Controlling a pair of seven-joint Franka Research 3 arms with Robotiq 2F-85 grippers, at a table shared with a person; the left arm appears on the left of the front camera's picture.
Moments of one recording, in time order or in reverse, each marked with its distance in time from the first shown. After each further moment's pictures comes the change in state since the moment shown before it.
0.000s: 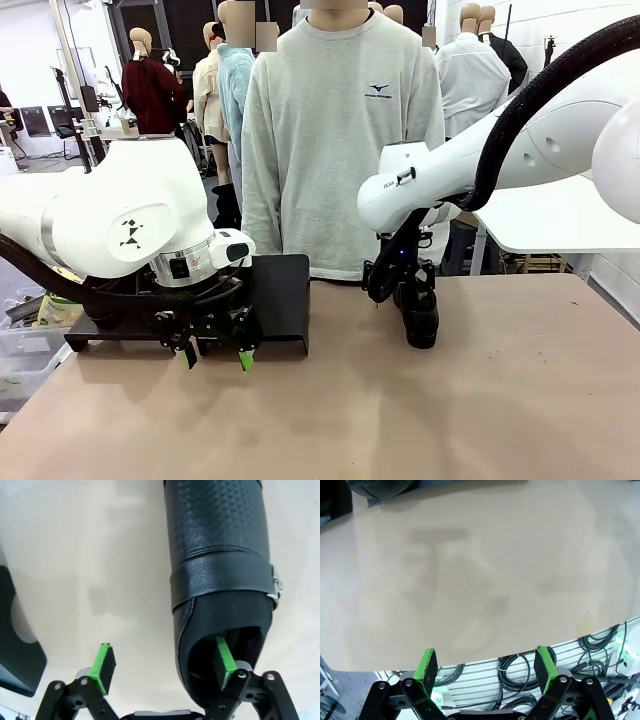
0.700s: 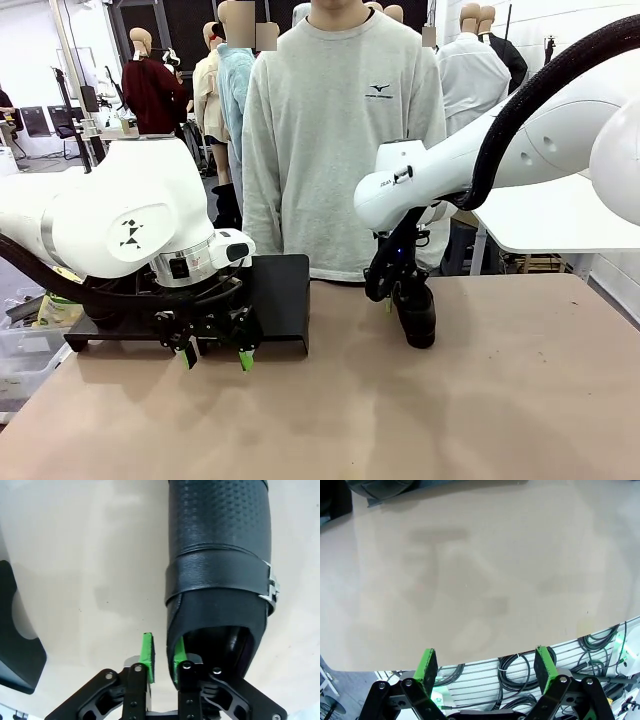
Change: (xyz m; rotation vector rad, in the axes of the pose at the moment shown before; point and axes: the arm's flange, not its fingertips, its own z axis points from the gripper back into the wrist) left arm 0.000 0.000 0.000 0.000 0.000 0.000; right arm -0.001 0.003 0.002 -0.008 0.008 0.013
